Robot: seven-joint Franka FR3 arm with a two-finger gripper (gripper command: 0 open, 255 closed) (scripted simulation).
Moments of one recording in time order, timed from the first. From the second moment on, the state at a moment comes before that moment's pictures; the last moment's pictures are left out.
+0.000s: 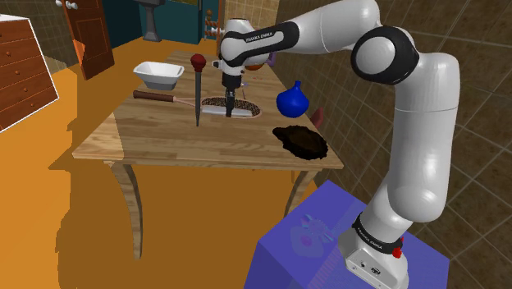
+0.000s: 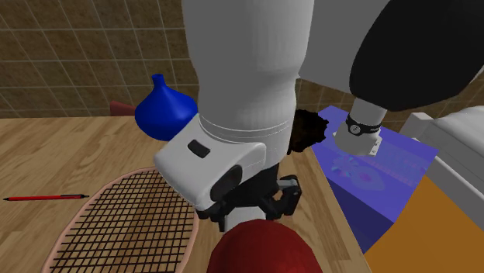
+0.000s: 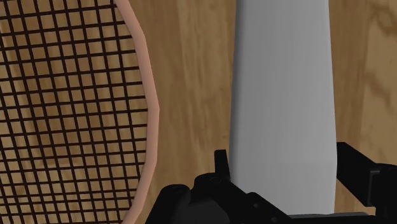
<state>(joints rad) 0.14 0.41 -0.04 -1.57 0.03 1.98 -0.84</state>
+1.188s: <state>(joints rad) 0.13 0.36 -0.05 -1.41 0.03 1.77 -0.84</state>
